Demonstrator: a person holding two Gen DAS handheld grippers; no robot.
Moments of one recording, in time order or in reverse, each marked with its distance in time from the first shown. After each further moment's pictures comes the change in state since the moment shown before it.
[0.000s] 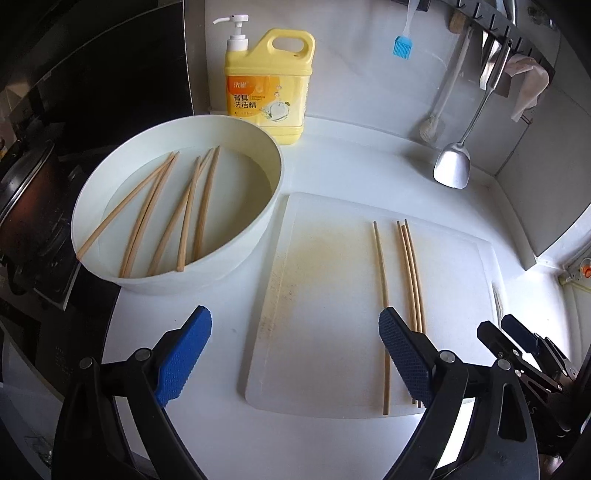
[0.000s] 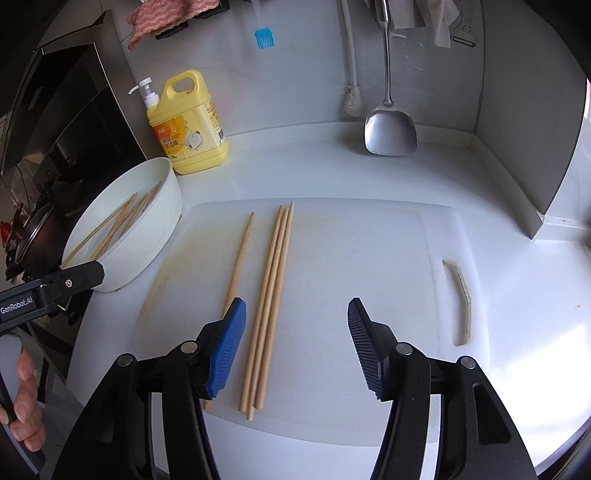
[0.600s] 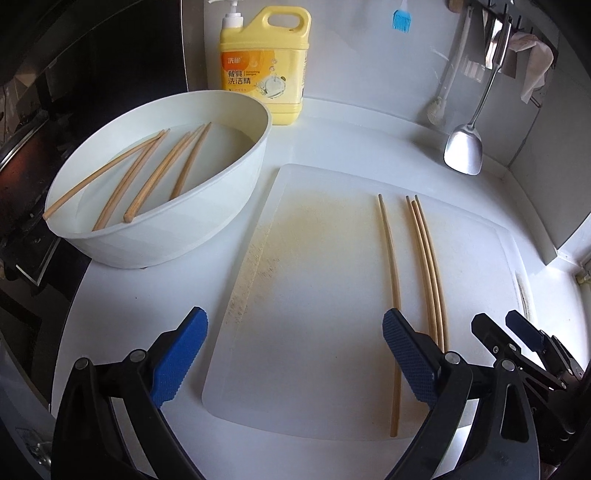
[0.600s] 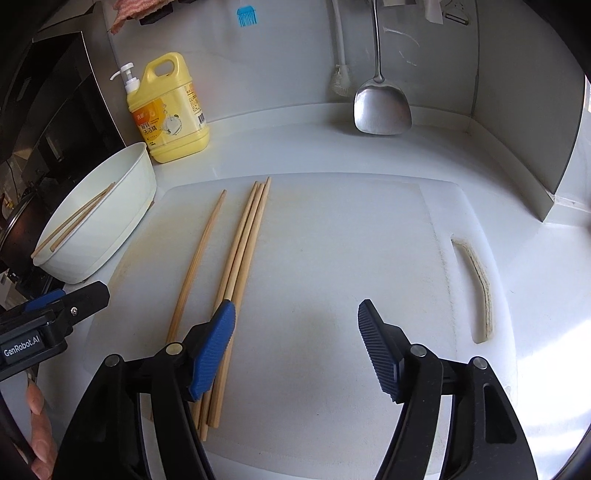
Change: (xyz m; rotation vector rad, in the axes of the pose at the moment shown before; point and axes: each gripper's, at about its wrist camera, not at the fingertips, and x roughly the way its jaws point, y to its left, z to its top) left arm 0.050 -0.019 -0.036 -0.017 -0.057 0.032; right arm 0.042 -0.012 -0.025 0.003 -0.017 -0.029
